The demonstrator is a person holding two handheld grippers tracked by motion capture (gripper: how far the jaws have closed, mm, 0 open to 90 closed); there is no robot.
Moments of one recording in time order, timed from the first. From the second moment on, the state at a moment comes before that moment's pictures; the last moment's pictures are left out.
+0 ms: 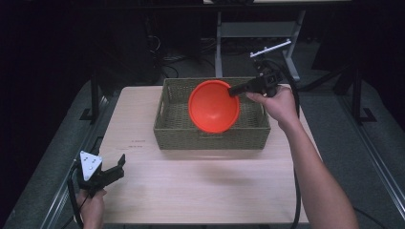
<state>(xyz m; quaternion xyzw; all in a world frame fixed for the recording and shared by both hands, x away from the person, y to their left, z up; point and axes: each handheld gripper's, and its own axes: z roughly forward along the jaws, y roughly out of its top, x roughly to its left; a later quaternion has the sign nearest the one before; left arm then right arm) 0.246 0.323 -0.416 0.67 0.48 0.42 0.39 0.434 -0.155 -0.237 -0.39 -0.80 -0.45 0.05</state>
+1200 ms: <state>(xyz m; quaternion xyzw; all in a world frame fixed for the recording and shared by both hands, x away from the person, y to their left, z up) 0.246 0.323 -0.416 0.67 0.48 0.42 0.39 0.491 -0.157 -0.253 -0.48 -0.75 -0.45 0.02</state>
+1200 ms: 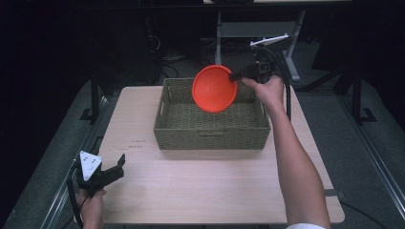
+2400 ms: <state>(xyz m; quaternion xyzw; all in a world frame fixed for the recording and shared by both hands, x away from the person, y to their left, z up) 0.249 0.319 -0.416 0.67 0.47 0.42 0.39 0.513 -0.161 -0.303 -0.53 -0.74 -0.41 0.01</state>
